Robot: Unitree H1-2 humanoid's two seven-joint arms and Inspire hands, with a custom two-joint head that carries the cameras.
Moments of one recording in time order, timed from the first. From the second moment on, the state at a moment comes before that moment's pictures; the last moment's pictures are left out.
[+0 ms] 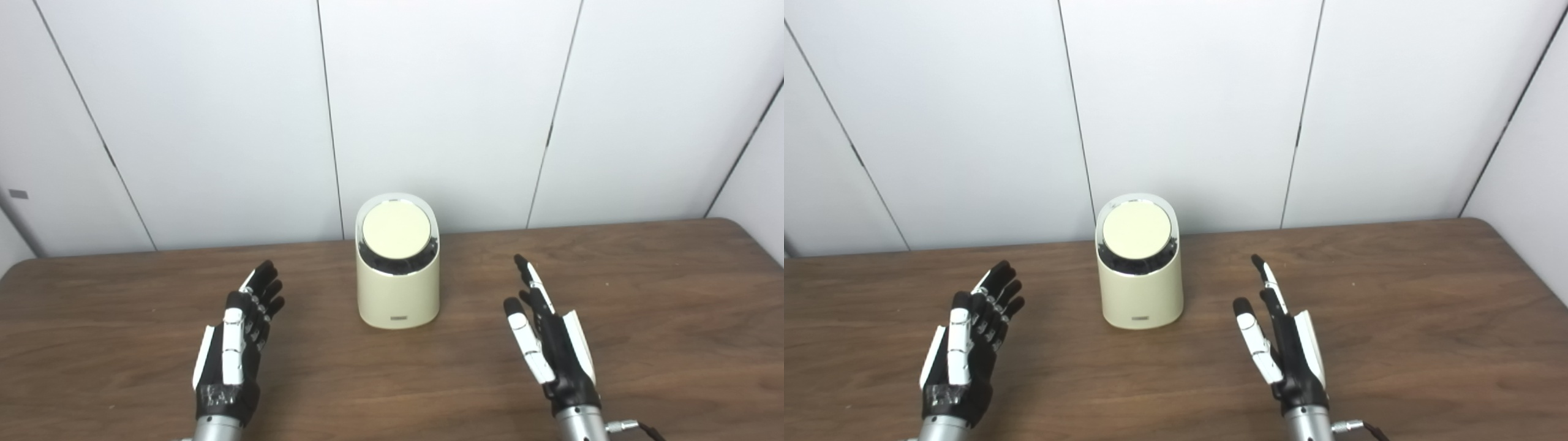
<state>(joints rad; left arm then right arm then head) -0.10 0.01 0.05 -0.12 -0.19 -0.03 -0.08 -0.02 0.00 0.03 -0.18 -0.32 -0.04 -0.11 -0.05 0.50</state>
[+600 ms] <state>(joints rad) -0.06 0.02 0.06 -0.01 -0.18 -0.09 -0.09 0.03 0.00 0.05 -0.14 -0.21 0.01 -0.07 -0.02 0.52</state>
